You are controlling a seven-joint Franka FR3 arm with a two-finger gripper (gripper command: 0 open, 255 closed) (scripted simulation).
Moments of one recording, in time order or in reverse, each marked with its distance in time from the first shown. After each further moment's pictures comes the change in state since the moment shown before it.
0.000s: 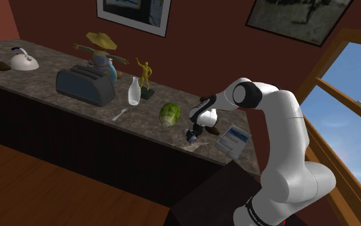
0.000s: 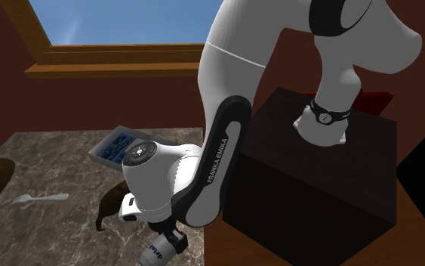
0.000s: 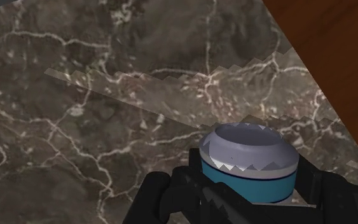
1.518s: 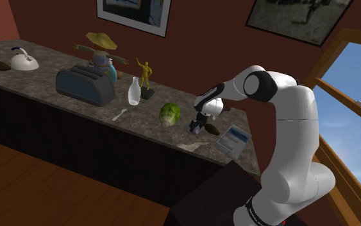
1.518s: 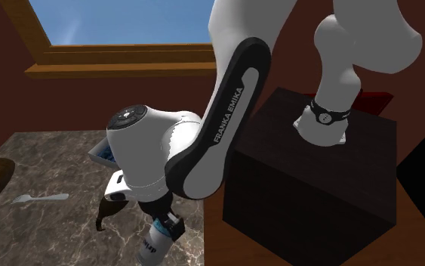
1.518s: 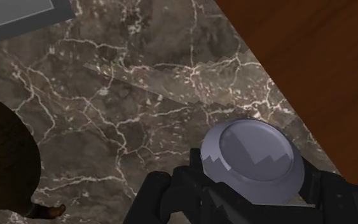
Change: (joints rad) arm 0.019 -0.213 -0.028 -0.099 -0.021 -0.115 0.033
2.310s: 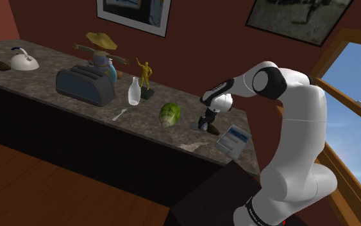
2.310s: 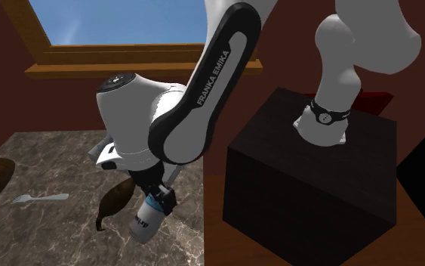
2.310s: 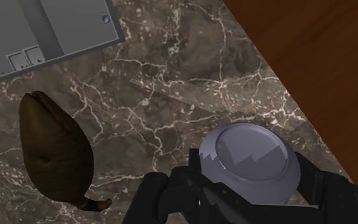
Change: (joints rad) arm -0.067 -0.087 -0.023 -0.031 -0.006 -0.069 -0.071
